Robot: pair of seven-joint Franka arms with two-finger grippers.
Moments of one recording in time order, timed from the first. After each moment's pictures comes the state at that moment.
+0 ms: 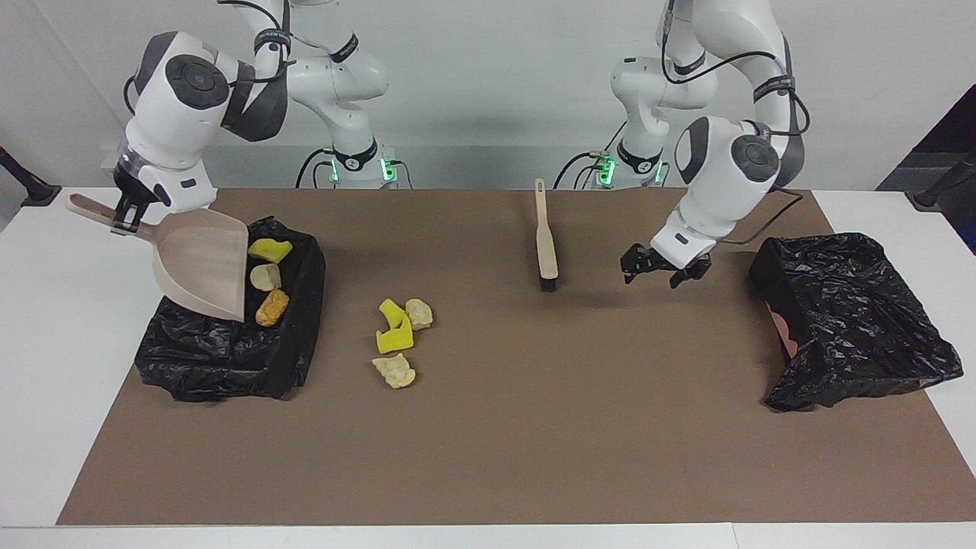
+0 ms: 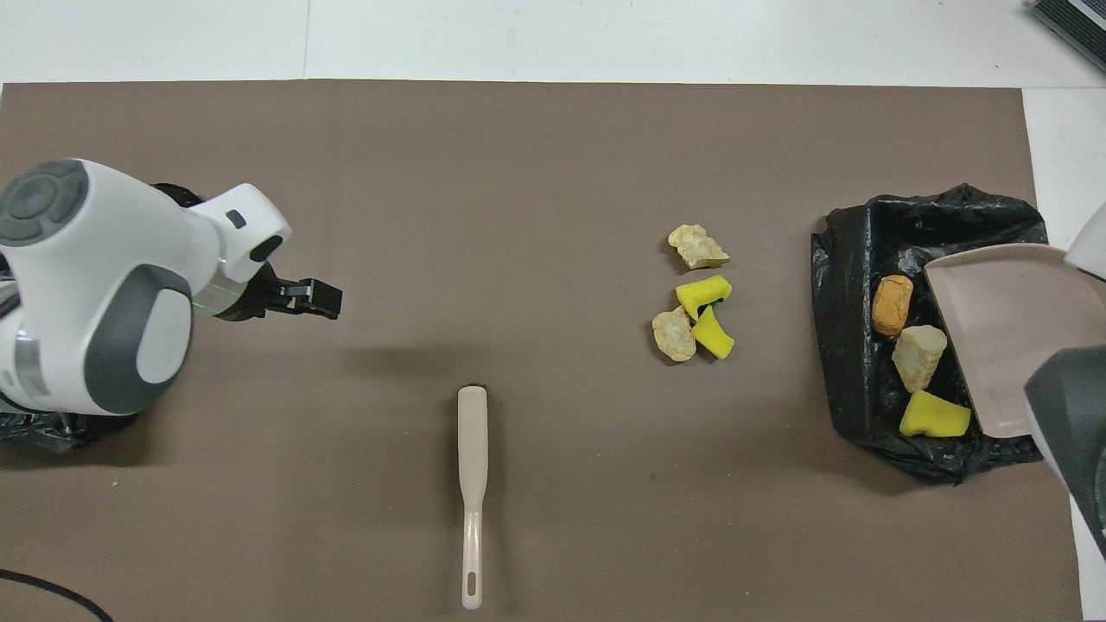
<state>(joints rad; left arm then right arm) -0.22 0.11 0.04 -1.90 -0.14 1.97 -0.01 0.13 -0.07 -0.22 -1.91 -0.84 1.85 -1.56</state>
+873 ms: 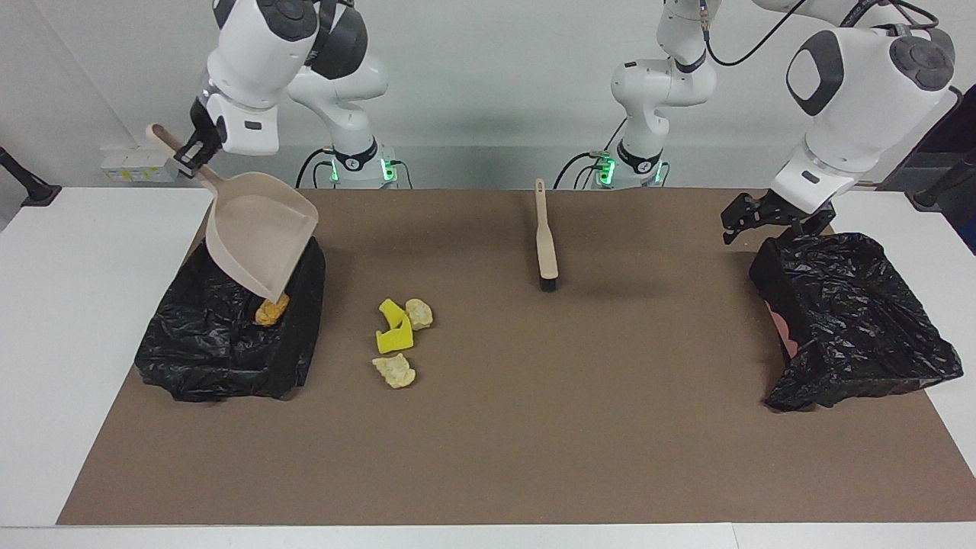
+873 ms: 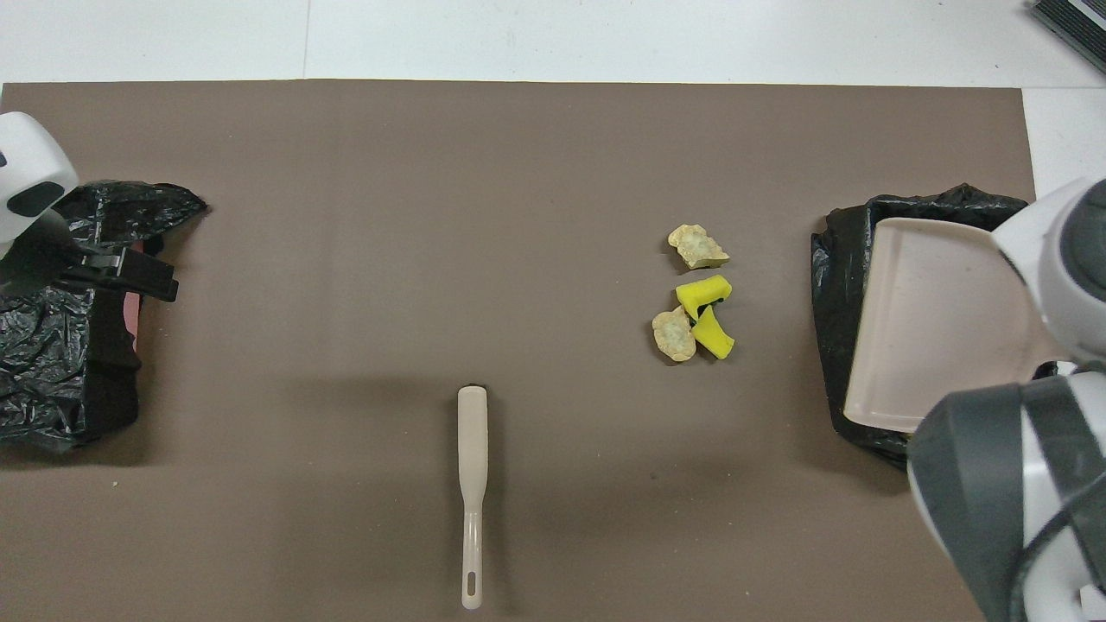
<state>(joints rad) -0.08 0.04 0.03 -1.63 -0.03 1.62 0.10 0.14 -0.10 0.09 -1.73 -0.62 1.39 -1.00</state>
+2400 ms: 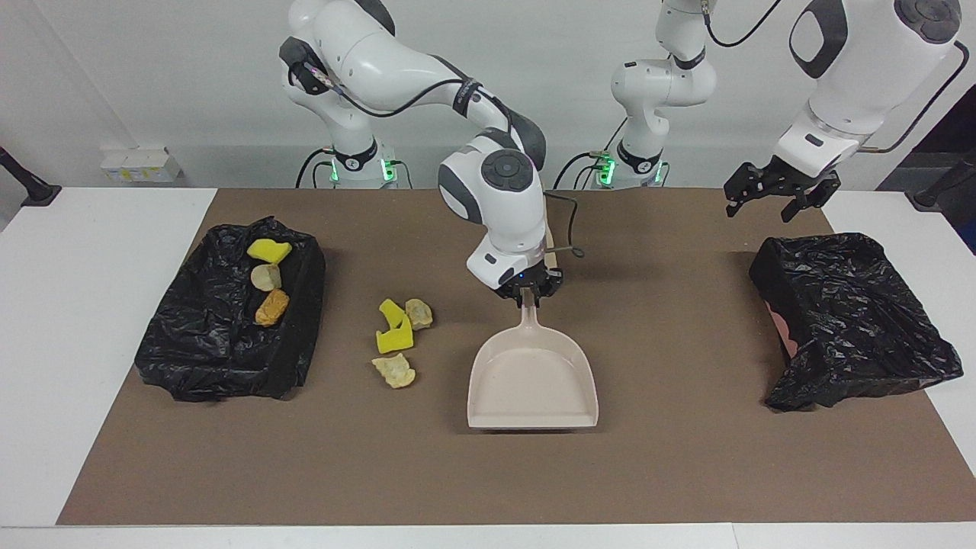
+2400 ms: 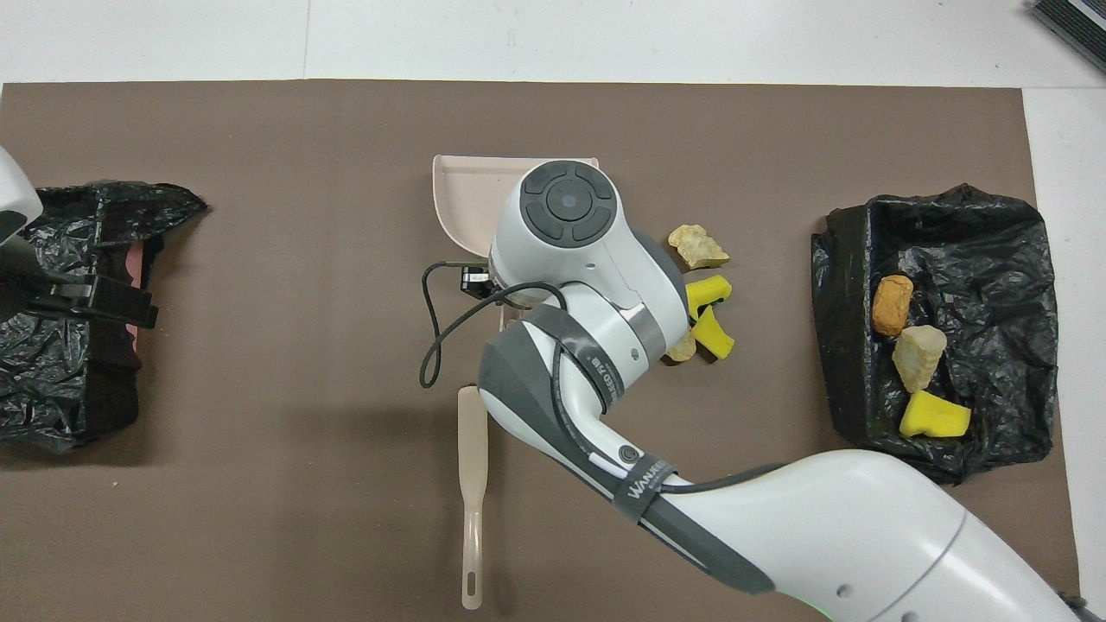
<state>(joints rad) -0.08 -0.03 0.02 -1.66 -0.03 1.57 0.10 0.25 0.66 0.49 -1.31 -0.16 1.99 0.78</state>
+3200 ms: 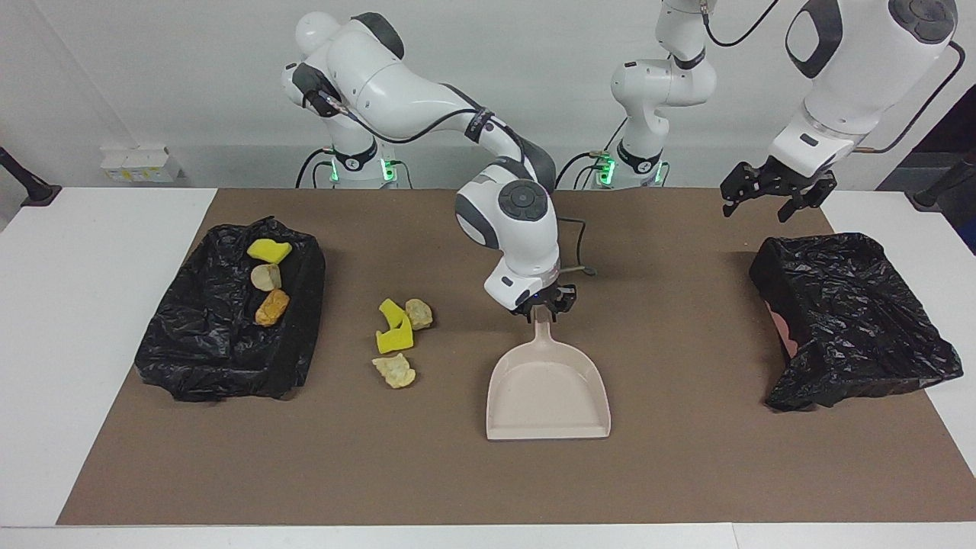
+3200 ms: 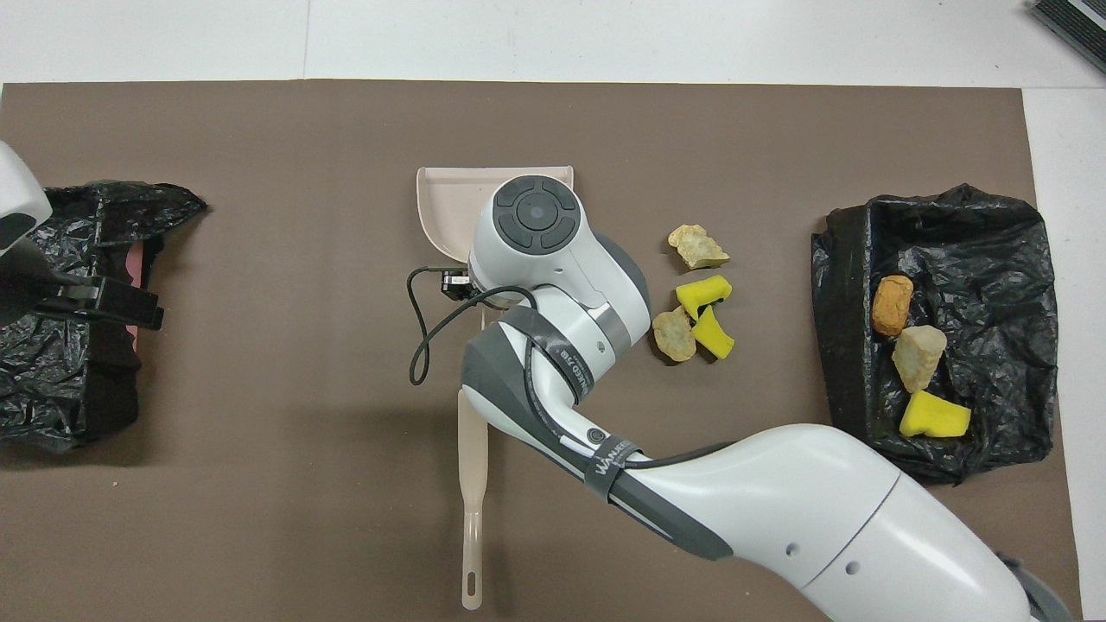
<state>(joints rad) -0.08 -0.03 0.02 -1.67 -0.03 1.57 0.10 0.26 0.73 0.51 -1.28 -0.21 2.04 0.77</state>
